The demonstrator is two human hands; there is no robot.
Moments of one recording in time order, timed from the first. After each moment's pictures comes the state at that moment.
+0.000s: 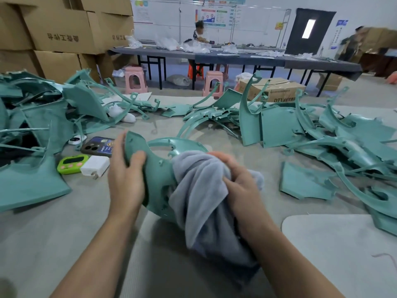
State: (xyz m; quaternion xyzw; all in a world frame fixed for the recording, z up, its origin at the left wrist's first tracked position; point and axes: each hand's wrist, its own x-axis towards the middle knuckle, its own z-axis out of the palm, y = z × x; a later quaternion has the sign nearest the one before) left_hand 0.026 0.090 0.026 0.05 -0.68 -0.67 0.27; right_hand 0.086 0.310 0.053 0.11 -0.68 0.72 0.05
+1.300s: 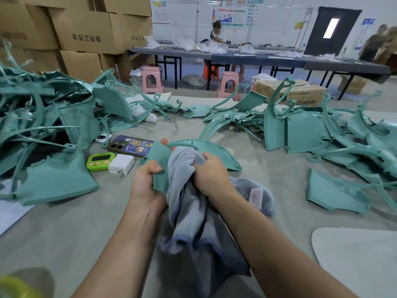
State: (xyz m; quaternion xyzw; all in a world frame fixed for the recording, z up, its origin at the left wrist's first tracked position) left_hand 0.025 0.080 0.032 0.01 -0.28 -0.96 -0.09; right_hand 0.015 0.209 0.062 0.00 -0.85 0.52 0.00
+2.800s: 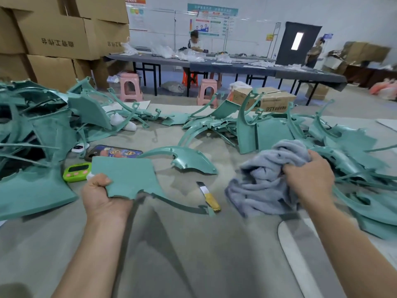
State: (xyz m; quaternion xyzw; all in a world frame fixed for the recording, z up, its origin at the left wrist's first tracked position) left_hand 0.030 0.041 0.033 -0.01 -0.17 -0.98 0.11; right_hand 0.060 0.419 0.095 -0.27 -0.87 0.36 0.23
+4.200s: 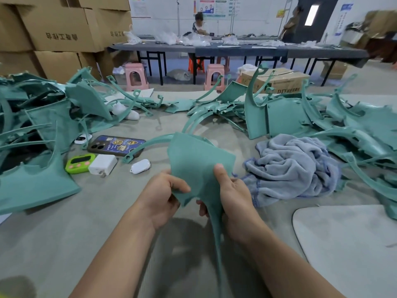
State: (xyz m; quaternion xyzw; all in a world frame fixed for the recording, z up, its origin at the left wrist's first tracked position) left_hand 0.049 0.123 0.032 0.00 -0.54 -0.83 -0.14; right_hand 0.073 0.271 0.023 -0.10 -0.58 0.81 -0.03
